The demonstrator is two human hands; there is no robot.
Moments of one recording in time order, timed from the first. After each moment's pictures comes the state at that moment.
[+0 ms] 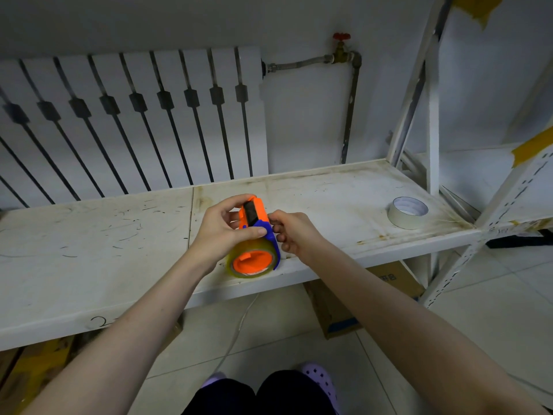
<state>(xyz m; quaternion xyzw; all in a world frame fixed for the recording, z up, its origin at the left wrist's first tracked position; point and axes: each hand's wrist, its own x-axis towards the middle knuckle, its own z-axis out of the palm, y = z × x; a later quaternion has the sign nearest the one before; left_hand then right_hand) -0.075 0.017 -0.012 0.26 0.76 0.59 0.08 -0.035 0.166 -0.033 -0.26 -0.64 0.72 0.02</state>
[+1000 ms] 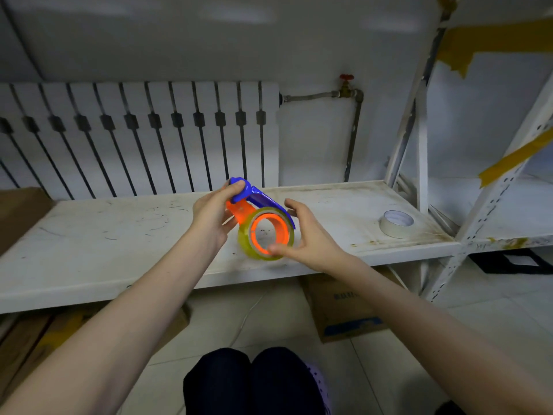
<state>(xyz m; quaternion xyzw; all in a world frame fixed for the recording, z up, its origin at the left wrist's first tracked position) -0.019 -0.014 0.047 -0.04 0.57 0.81 0.12 0.067 0.151 -0.002 0.02 -0.90 0.41 0.14</state>
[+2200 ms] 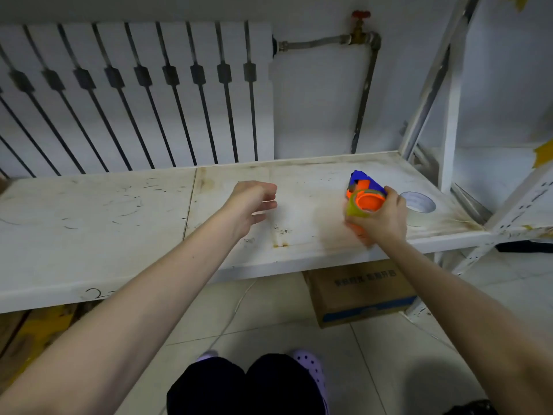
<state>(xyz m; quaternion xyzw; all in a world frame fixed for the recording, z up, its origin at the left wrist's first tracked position) -0.074 0.083 0.005 0.02 0.73 0.64 0.24 -0.001 0.340 -0.099 -0.37 -0.84 0.31 0.26</state>
